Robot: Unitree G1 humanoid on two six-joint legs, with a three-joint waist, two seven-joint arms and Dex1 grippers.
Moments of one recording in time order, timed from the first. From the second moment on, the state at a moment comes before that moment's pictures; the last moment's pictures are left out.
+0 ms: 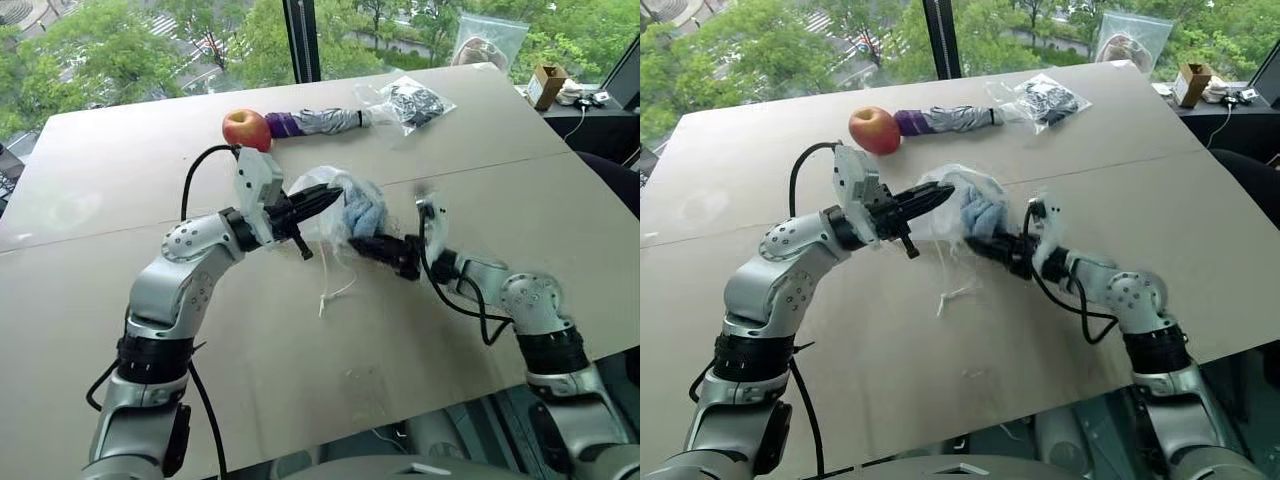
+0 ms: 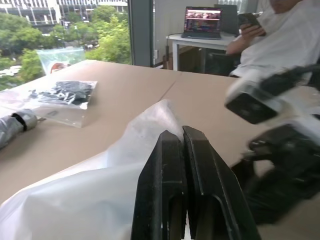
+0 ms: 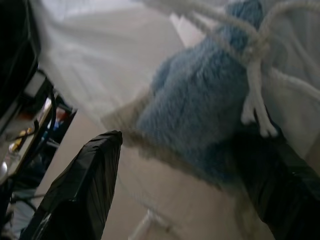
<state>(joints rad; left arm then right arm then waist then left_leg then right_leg) -0.46 0.54 0.00 -0.21 -0.52 0.41 -0.78 -0.46 -0.40 0.12 -0.13 1.09 0.96 0.34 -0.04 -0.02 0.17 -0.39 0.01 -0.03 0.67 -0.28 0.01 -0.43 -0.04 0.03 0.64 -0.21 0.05</state>
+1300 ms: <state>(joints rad) -0.48 0.47 -0.02 -0.13 -0.40 0.32 -0.80 -0.72 -0.31 -0.18 0.10 0.59 0.61 0.46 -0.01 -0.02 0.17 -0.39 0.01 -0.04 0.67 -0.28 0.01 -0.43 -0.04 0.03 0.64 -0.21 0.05</state>
